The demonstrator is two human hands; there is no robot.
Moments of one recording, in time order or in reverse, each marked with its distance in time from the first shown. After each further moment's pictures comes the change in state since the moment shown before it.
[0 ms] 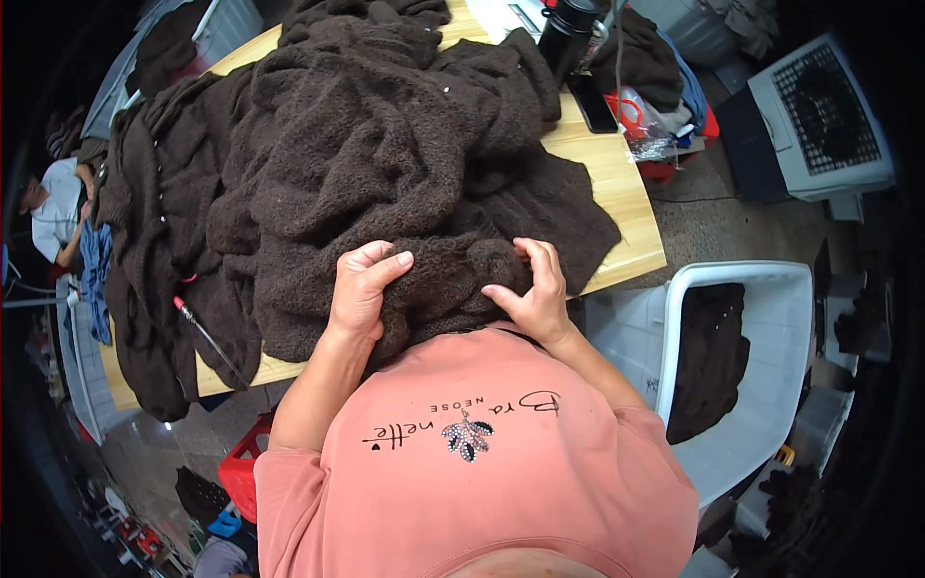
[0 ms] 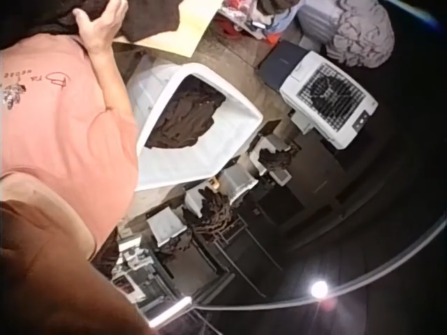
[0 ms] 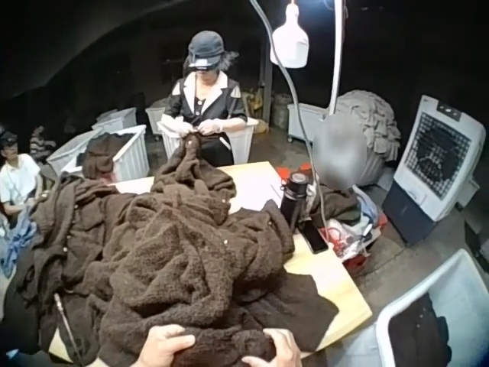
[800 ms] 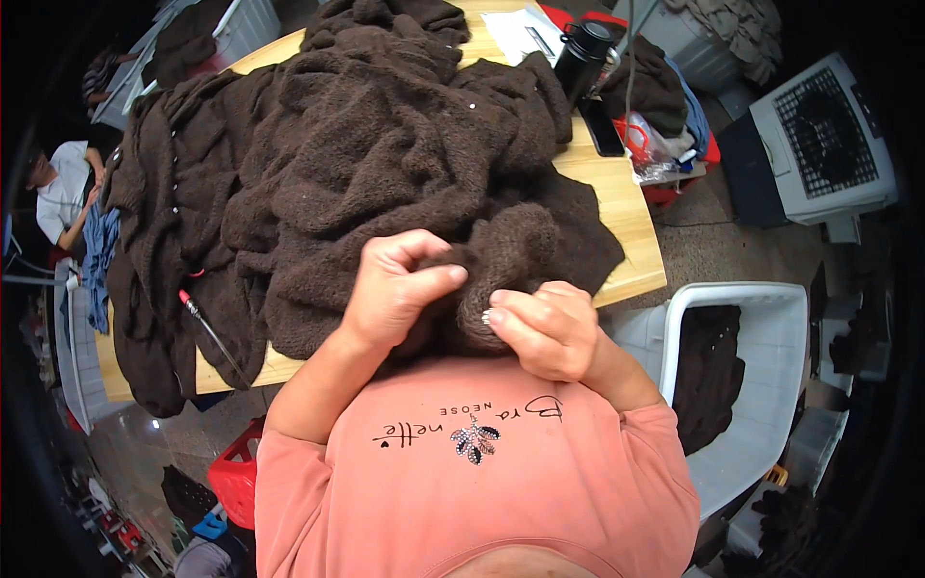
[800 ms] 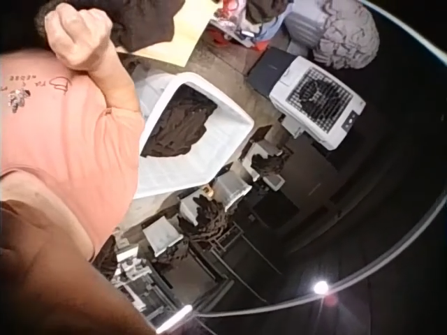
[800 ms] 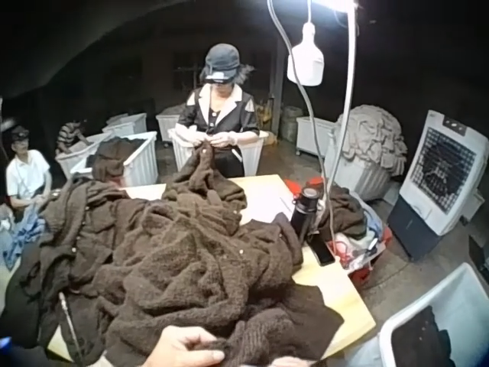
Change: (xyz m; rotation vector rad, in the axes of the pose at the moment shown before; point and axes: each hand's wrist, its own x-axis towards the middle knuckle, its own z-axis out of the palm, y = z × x) left_hand -0.015 0.037 0.023 0.101 -0.177 0.162; right_hand 0.051 -0.087 -0.041 0.038 -0.126 -0.890
